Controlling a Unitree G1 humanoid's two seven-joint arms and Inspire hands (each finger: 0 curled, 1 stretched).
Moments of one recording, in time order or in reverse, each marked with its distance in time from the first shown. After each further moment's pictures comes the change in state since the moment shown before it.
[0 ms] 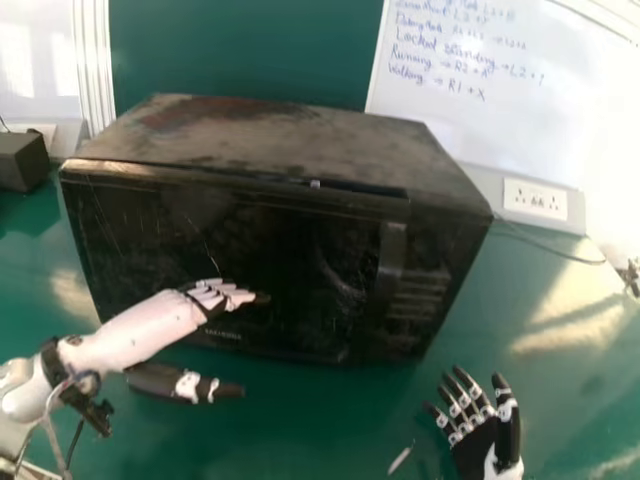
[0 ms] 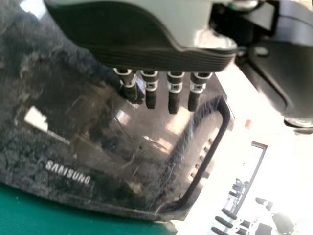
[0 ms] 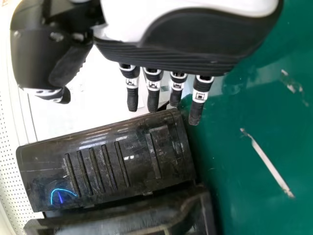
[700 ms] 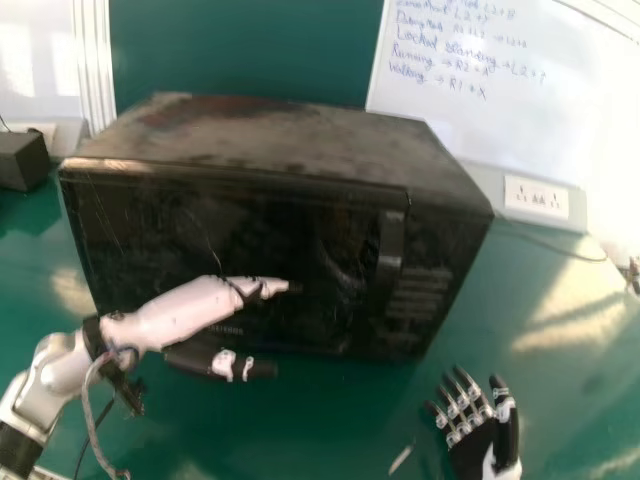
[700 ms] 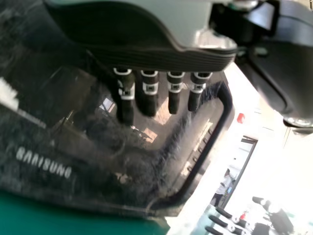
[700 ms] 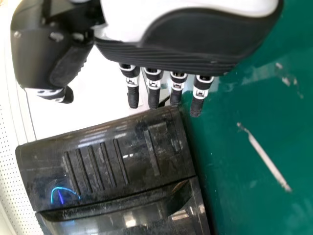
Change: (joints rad) left arm -0.208 -0.035 -0.134 0.211 0.024 -0.037 0.016; right arm -0.003 0.008 0.002 0.000 0.004 0.010 0.001
